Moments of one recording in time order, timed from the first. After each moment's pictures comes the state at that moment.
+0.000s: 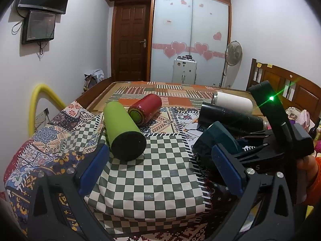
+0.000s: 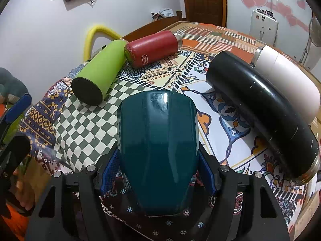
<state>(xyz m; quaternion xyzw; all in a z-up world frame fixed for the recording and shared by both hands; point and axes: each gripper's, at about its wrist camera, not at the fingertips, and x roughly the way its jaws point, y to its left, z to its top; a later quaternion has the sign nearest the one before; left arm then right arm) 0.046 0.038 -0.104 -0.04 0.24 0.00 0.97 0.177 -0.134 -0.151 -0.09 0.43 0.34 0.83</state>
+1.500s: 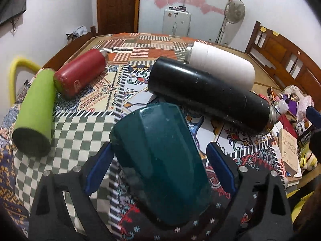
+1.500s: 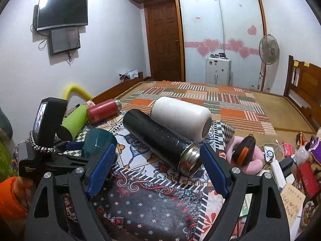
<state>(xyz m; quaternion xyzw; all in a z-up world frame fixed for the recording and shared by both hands) 0.176 -0.074 -0.147 -0.04 0.42 -0.03 0.91 0.142 -0.288 -0.099 -0.01 0.23 0.25 0.94</state>
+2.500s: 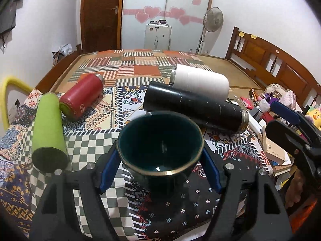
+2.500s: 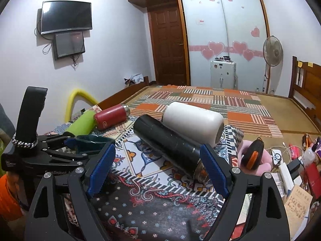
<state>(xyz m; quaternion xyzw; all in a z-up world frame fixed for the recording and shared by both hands) 0.140 -0.052 -0.105 -0.02 0.37 -0.09 0.92 0.137 -0.271 -0.089 0.00 0.22 0.27 0.94</state>
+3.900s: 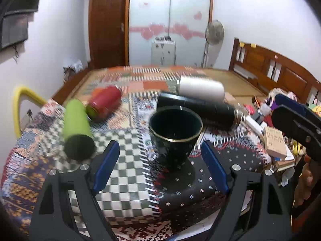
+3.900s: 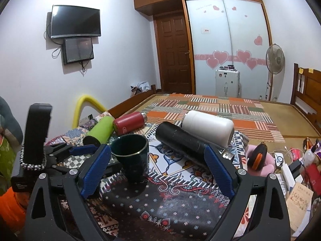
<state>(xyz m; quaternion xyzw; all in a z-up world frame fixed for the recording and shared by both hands) 0.066 -0.033 -0.080 -0.01 0.29 -0.06 0.95 0.085 -0.254 -0.069 0.01 0.18 0.28 0.94</state>
